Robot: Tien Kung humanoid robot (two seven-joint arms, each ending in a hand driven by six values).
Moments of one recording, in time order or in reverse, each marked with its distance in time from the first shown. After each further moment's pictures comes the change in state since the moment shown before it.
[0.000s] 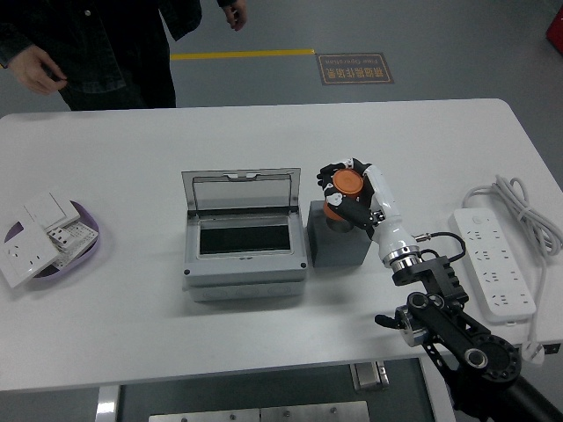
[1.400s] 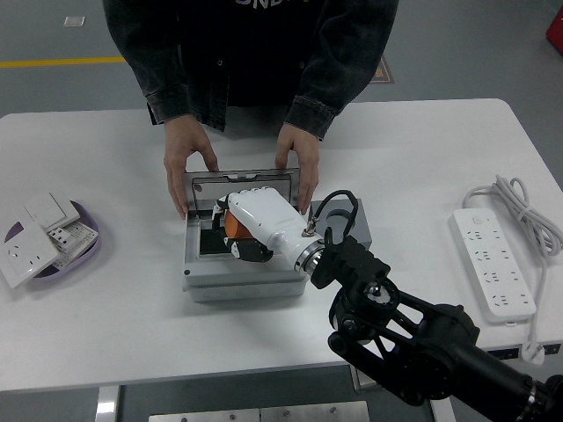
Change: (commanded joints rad) left arm -0.006 0.005 -0.011 0.000 0.014 0.000 0.004; right arm 0.211 0.051 -0.322 0.113 -1.006 0.172 -0.530
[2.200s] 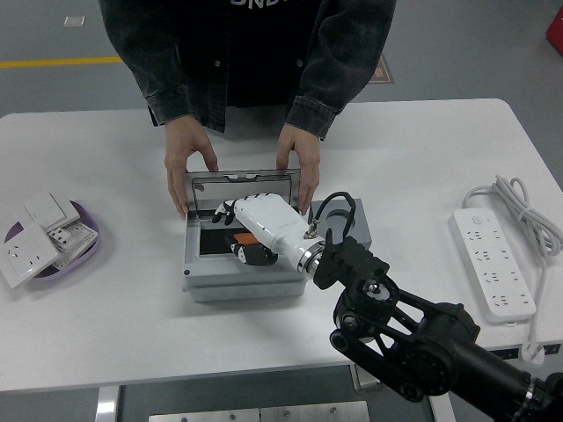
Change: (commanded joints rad) left arm -0.002 0.001 0.004 0.000 -0.003 0.000 -0.003; right arm 0.003 -0.001 -0.001 -0.052 0.023 0.030 0.003
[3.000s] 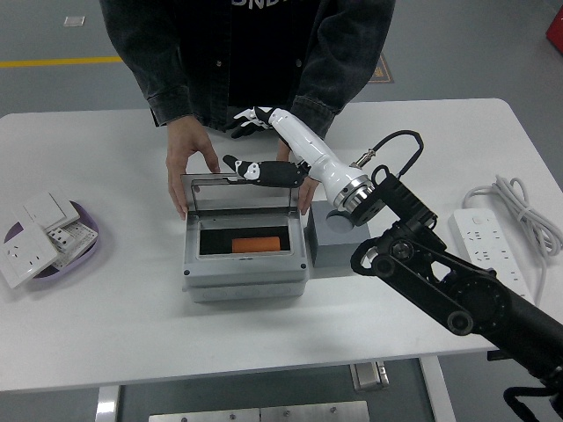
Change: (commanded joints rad) left arm -0.002 0.003 0.014 0.000 -0.008 -0.002 -0.007; right arm 0.177 -0.151 0.079 0.058 0.629 -0.123 0.106
